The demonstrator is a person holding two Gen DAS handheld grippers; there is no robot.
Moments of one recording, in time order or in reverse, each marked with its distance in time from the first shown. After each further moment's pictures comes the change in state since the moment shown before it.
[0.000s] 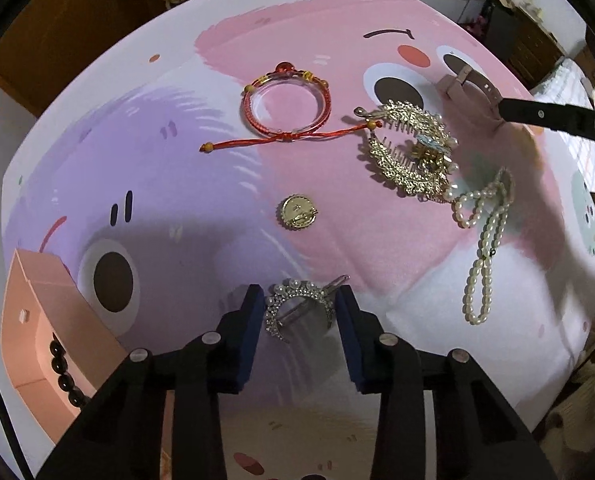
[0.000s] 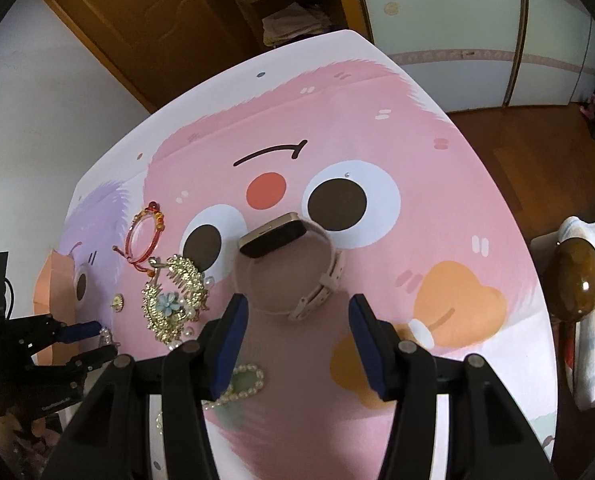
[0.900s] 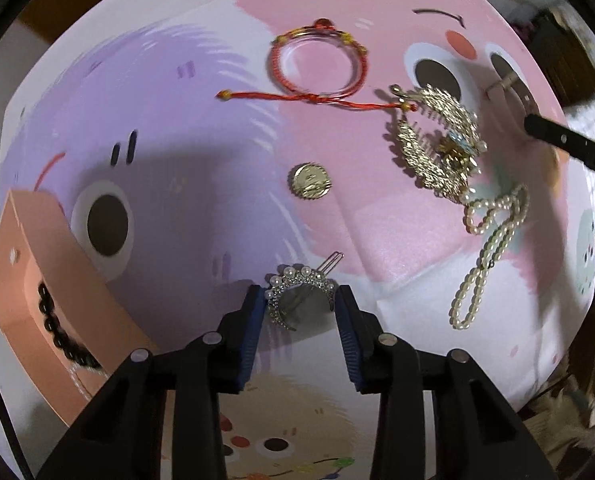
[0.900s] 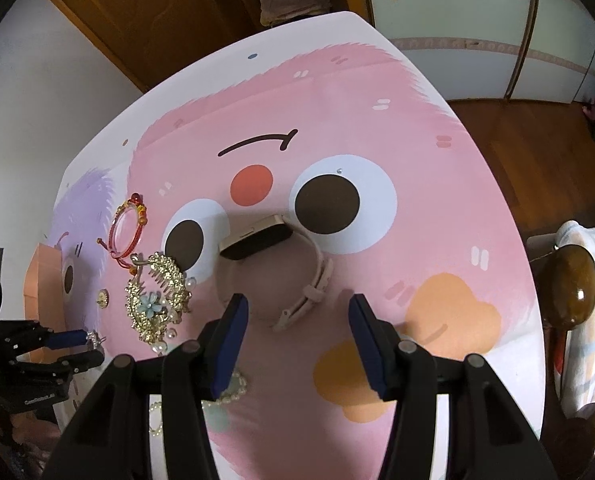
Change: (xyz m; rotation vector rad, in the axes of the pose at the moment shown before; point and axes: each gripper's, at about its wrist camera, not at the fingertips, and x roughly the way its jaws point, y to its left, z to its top) left arm 0.009 0.016 0.012 -0.220 0.197 -0.009; right arm 0.014 -0.004 0.014 -0.026 0.081 -0.024
